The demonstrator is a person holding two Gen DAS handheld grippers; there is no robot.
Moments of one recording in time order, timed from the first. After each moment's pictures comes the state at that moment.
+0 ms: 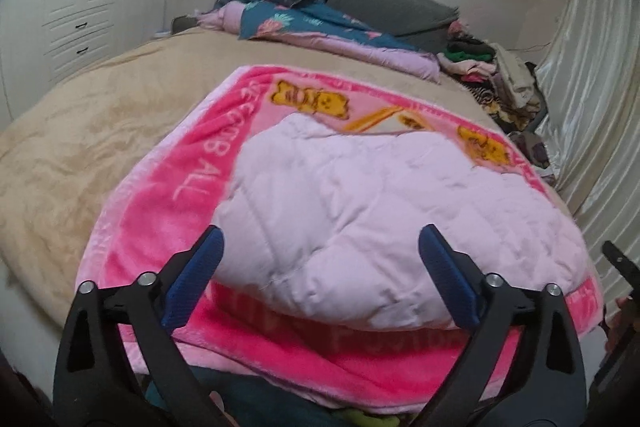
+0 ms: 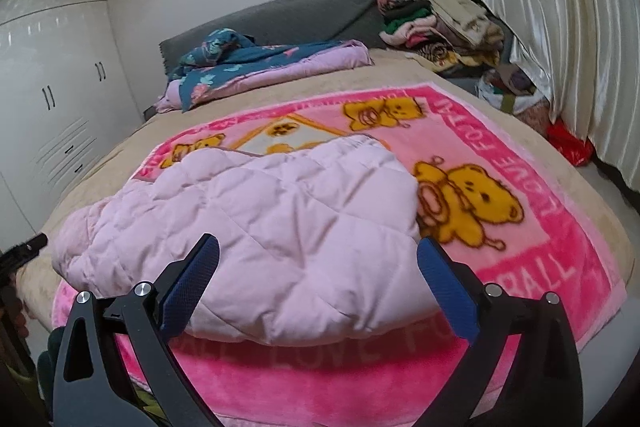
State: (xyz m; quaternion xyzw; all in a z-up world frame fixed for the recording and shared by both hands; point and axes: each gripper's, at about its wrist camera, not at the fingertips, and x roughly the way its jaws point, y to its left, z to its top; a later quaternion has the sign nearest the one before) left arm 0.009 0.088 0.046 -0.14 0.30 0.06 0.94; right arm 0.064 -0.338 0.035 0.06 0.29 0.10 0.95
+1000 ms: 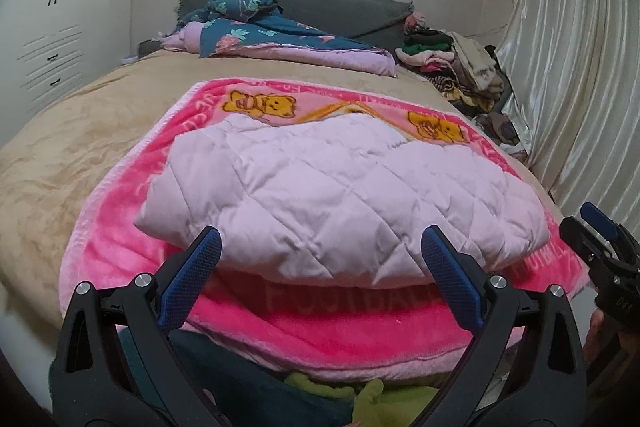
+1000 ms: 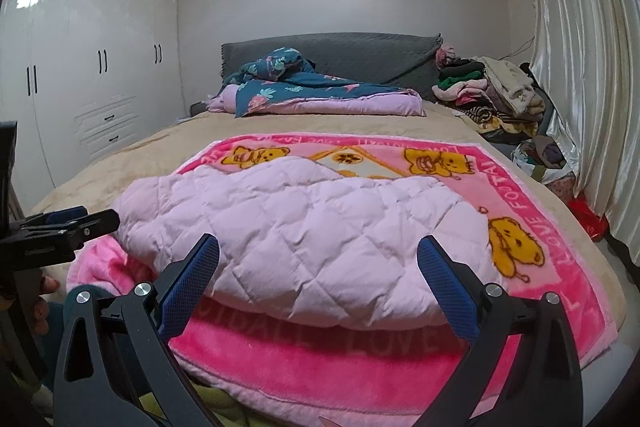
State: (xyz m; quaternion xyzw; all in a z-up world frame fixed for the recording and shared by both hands) left arm -0.032 0.008 0.044 -0.09 0.29 0.01 0.95; right arm -0.028 -0.250 0.050 -0.03 0.21 0.17 0.96
